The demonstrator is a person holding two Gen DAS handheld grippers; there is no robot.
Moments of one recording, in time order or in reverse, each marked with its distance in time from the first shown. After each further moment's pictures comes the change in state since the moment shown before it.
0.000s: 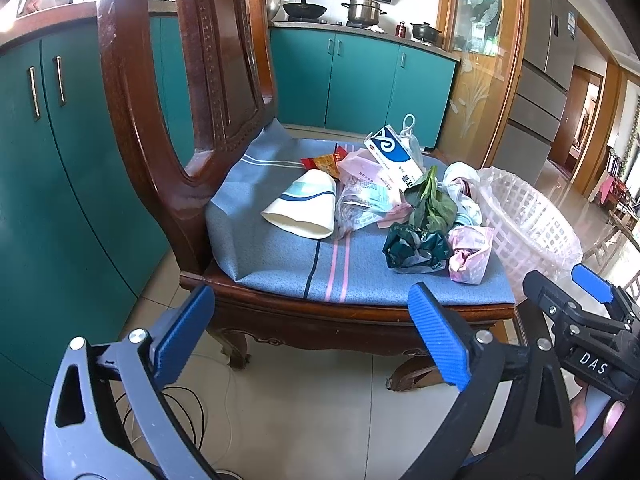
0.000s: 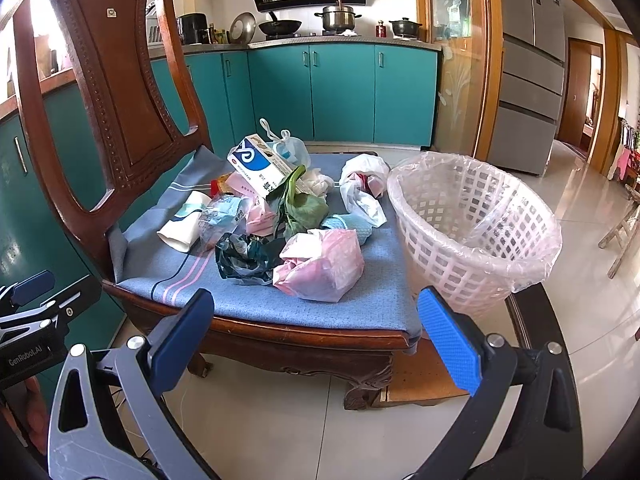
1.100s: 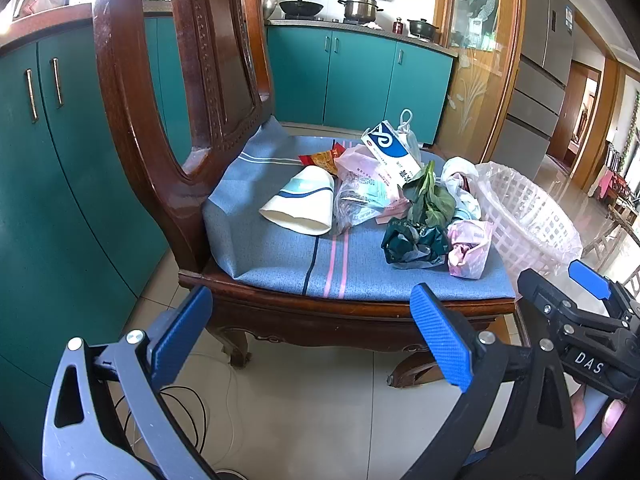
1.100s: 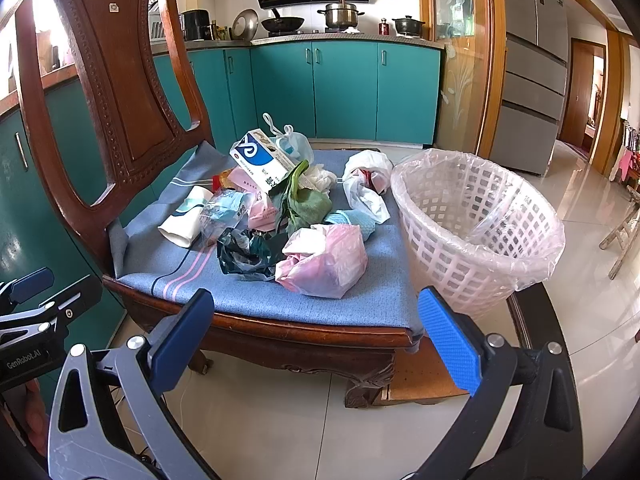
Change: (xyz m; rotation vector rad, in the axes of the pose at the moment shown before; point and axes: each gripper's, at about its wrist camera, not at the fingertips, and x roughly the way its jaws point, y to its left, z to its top) left arm -0.004 -0.003 -0.005 0.013 0.003 -0.003; right arm 0.003 0.003 -0.002 -0.009 0.006 0.001
